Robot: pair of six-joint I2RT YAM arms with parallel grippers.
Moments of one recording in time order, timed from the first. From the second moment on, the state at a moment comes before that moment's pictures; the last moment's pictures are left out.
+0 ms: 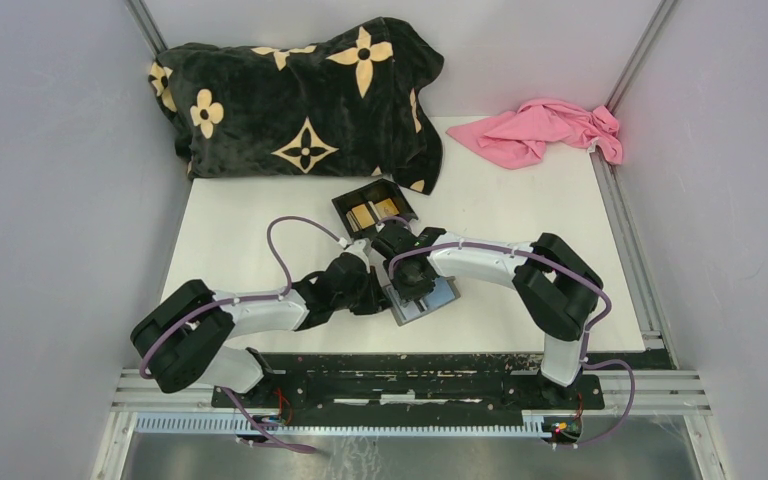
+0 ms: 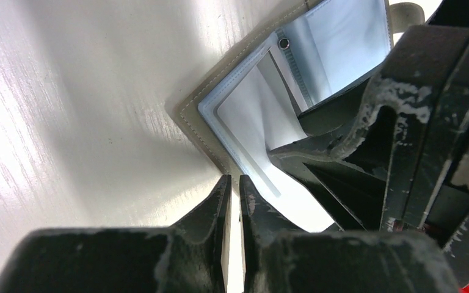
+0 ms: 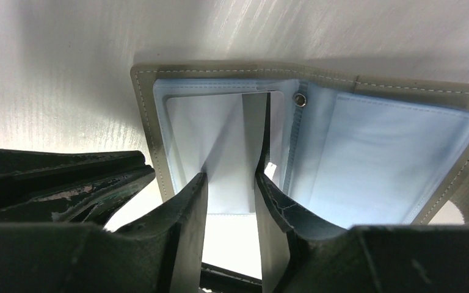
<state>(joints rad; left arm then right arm) -0.83 1.39 0.47 0.18 0.05 -0.82 0.94 1.86 1.23 -0.68 0.08 0.51</state>
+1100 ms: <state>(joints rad) -0.83 1.39 0.44 0.18 0.03 -0.83 0.91 1.78 1.20 -0.67 0.19 0.49</state>
